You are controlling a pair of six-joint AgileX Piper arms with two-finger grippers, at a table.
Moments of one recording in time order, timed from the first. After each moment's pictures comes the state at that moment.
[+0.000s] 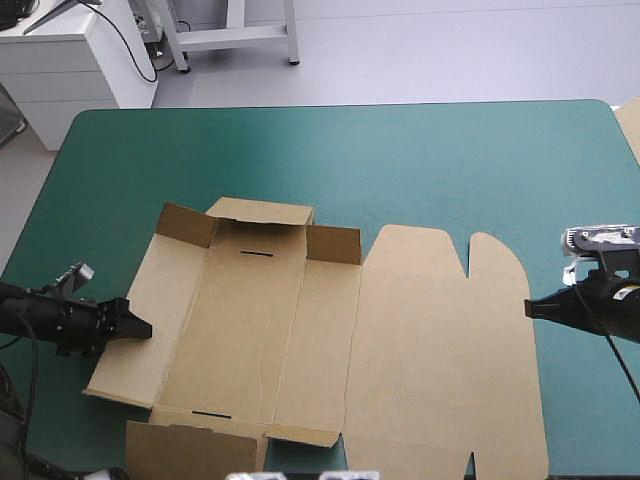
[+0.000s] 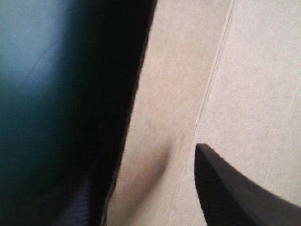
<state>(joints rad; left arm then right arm) 0.61 1.64 -0.83 -0.65 1.24 0.77 -0.24 0.92 -0.90 0.24 1.00 -0.36</state>
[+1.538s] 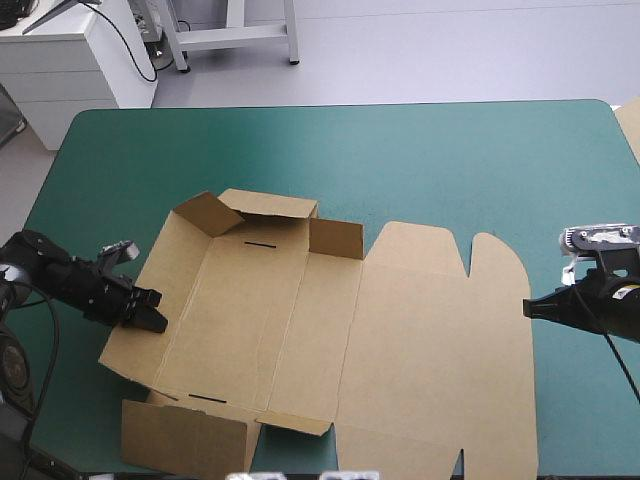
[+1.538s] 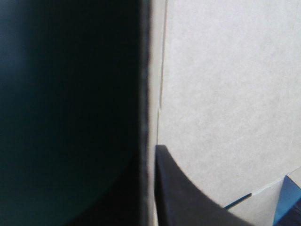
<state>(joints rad) 0.36 1.66 -0.99 -0.56 1.25 0.77 -0.24 0.92 -0.90 0.26 1.00 -0.38</state>
